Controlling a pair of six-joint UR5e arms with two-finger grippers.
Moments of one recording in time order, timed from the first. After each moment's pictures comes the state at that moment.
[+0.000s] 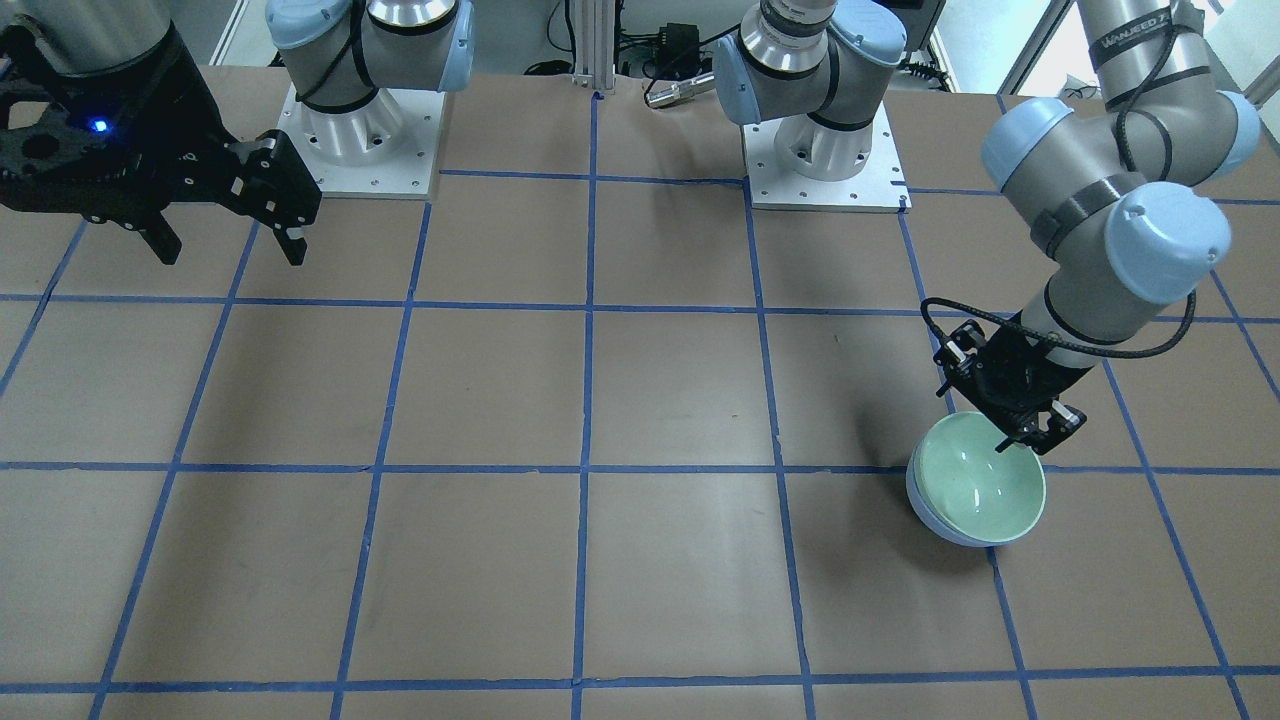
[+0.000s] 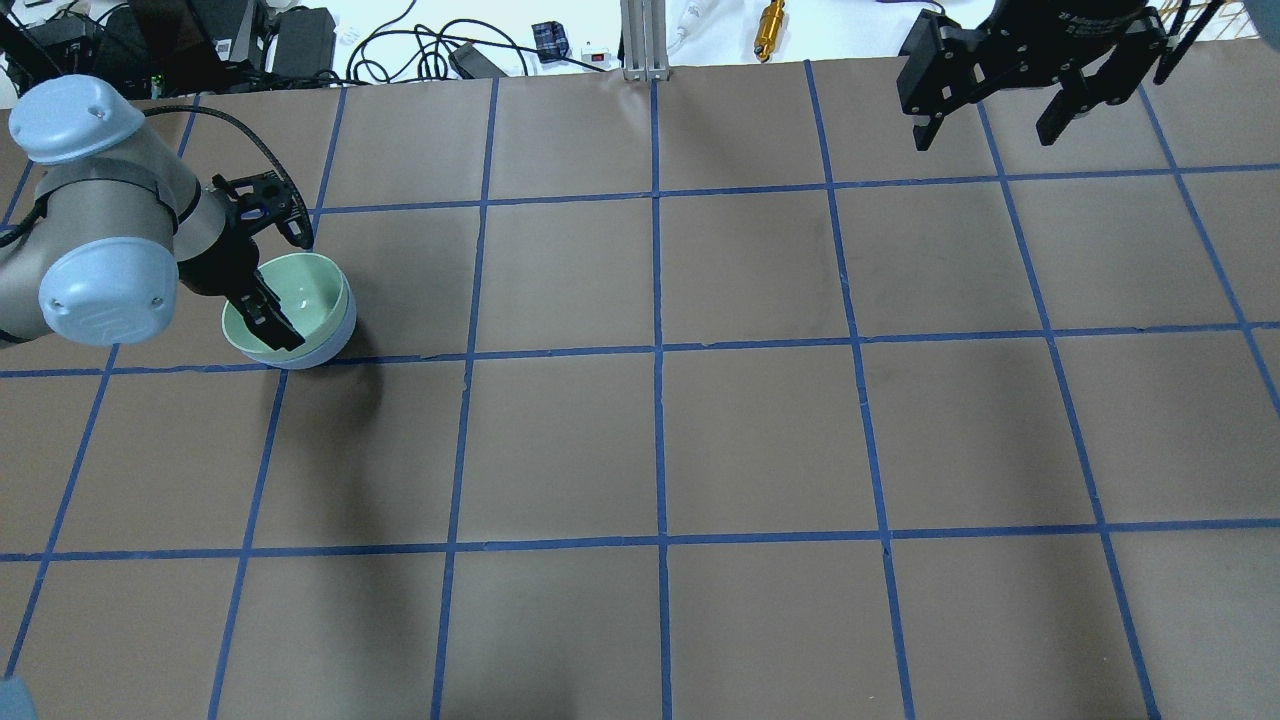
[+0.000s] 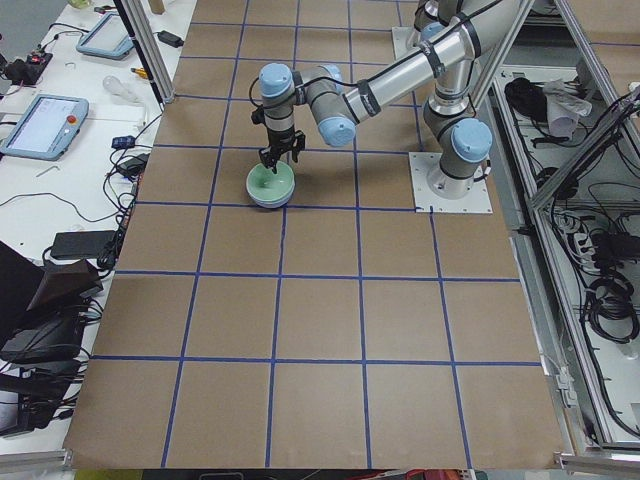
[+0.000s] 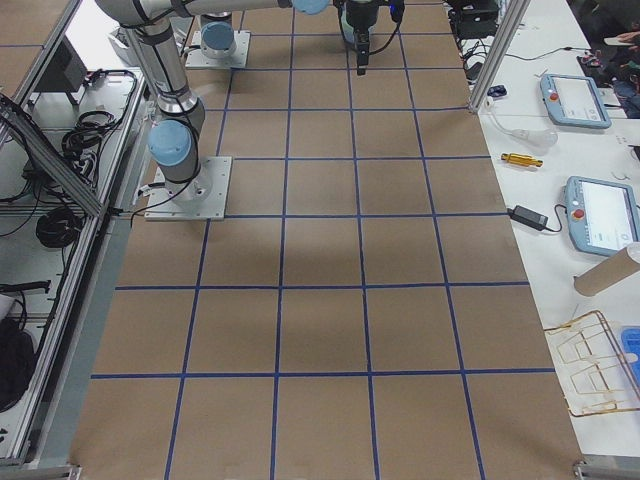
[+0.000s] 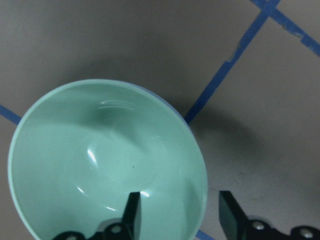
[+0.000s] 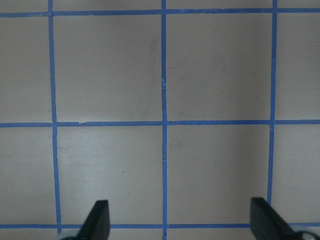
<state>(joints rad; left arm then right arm) -1.26 -1.75 -1.80 -1.17 1.60 1.21 1.54 -1.53 1.41 -1.53 -1.56 -0.03</state>
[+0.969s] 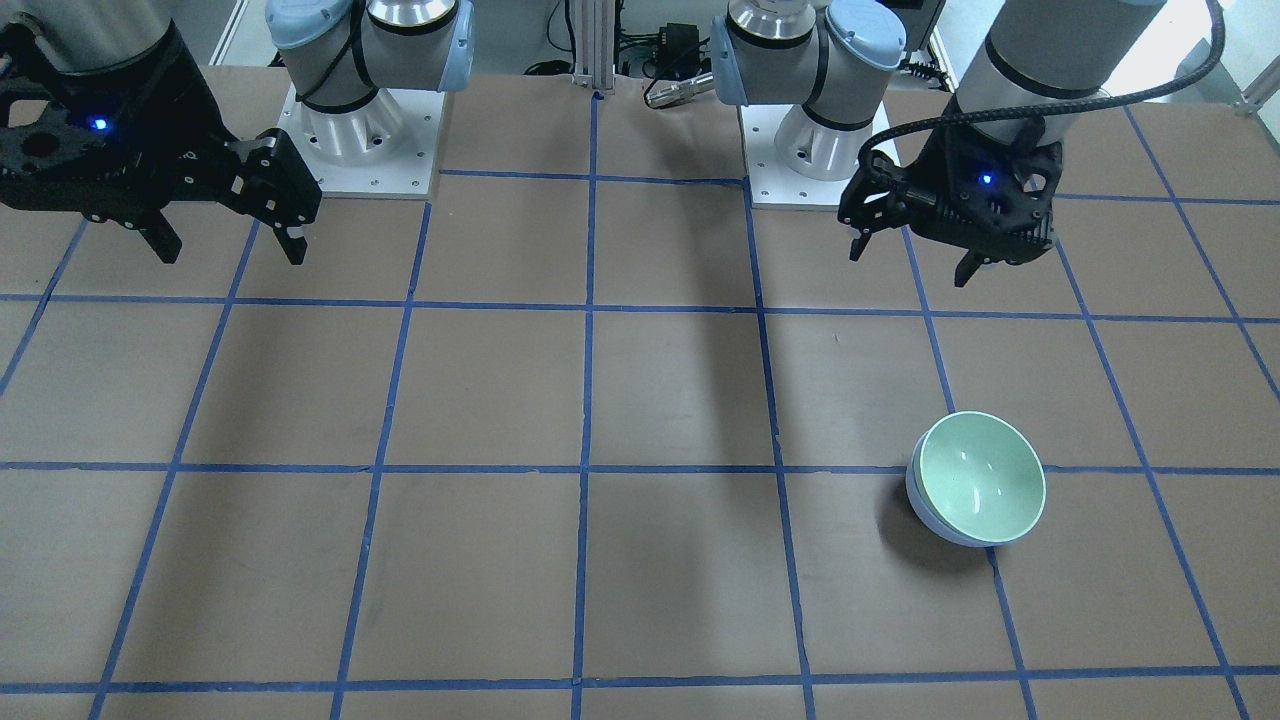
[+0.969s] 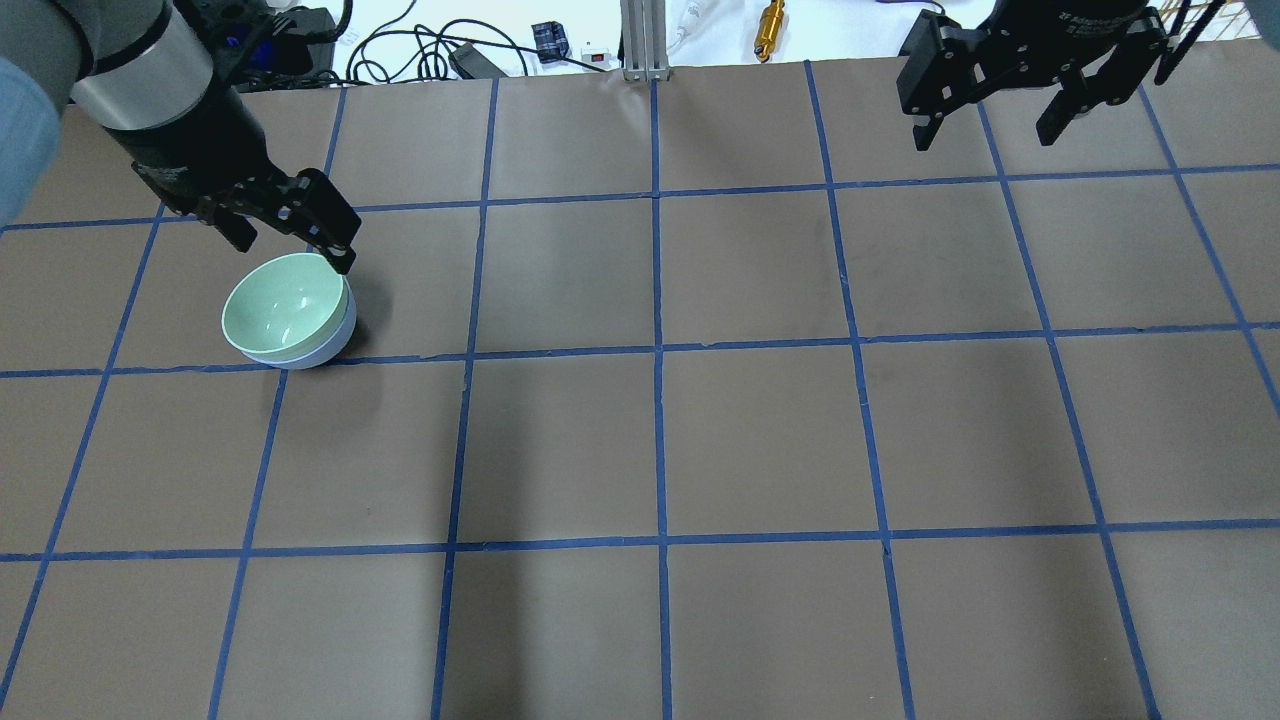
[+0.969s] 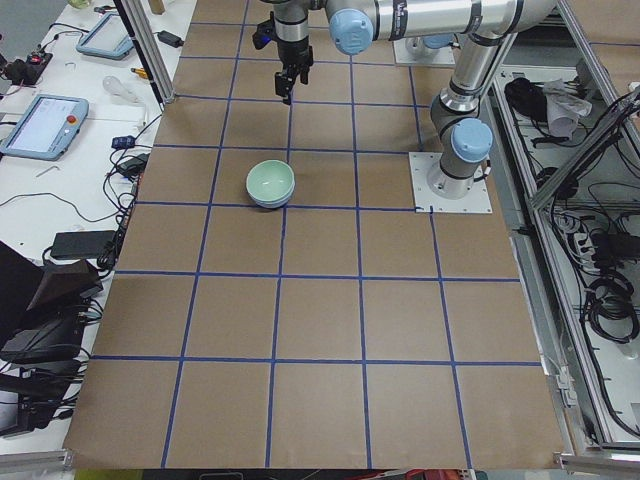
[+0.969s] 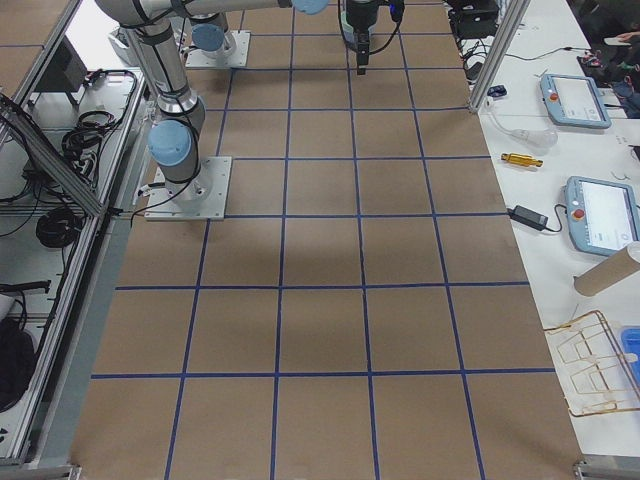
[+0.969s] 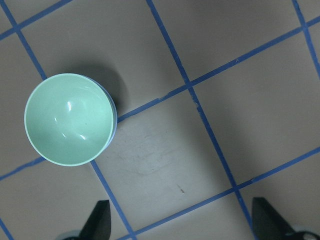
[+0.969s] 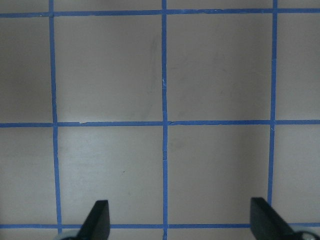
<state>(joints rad) -1.52 -1.56 -1.56 -1.60 1.58 0.27 1.54 -1.53 1.41 -1.53 -1.56 -0.03</state>
